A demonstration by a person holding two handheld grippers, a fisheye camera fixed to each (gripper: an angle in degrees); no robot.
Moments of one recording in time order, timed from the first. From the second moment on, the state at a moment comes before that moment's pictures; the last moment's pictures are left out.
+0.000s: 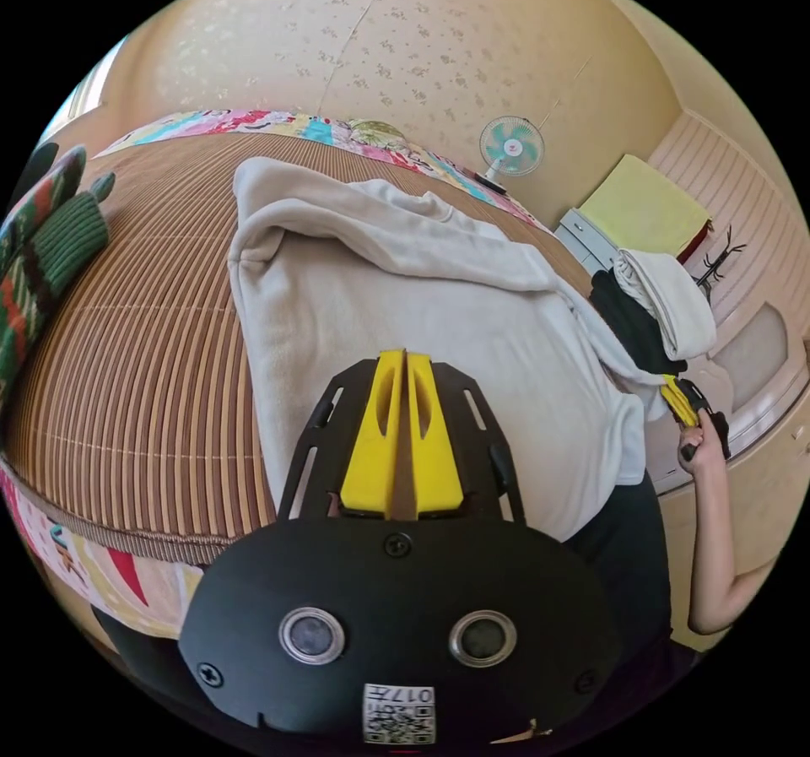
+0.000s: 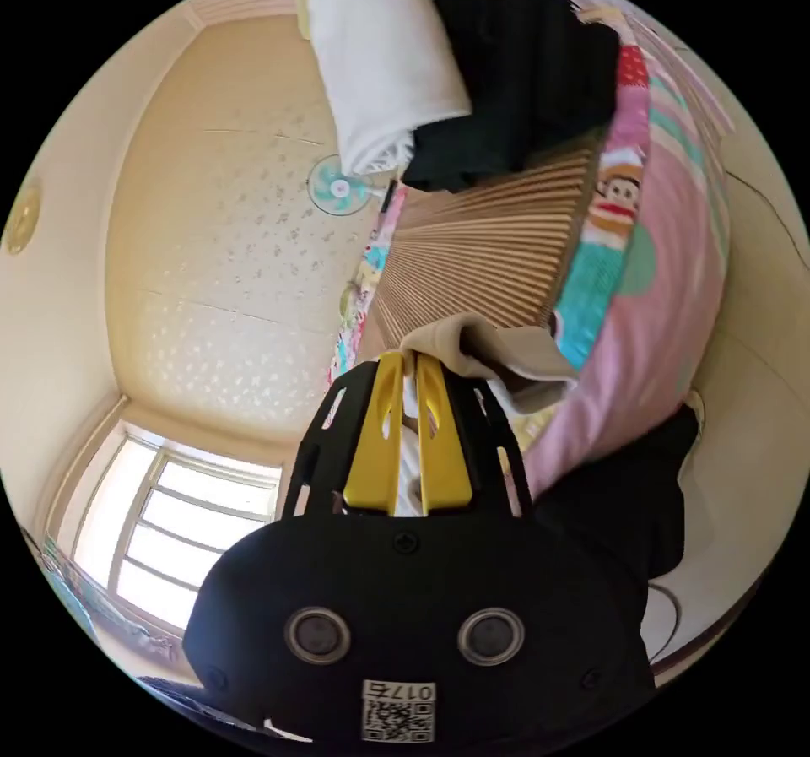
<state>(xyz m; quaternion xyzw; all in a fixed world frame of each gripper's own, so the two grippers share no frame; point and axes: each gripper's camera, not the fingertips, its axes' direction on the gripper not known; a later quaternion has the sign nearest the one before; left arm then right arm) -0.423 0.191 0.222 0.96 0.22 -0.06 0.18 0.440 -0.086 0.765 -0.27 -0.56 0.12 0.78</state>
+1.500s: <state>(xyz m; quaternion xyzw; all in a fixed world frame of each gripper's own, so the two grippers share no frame) -0.511 0.316 0.148 0.90 0.29 -0.18 0.27 0.250 0.187 0.672 -0.31 -0.61 -0.30 0.66</state>
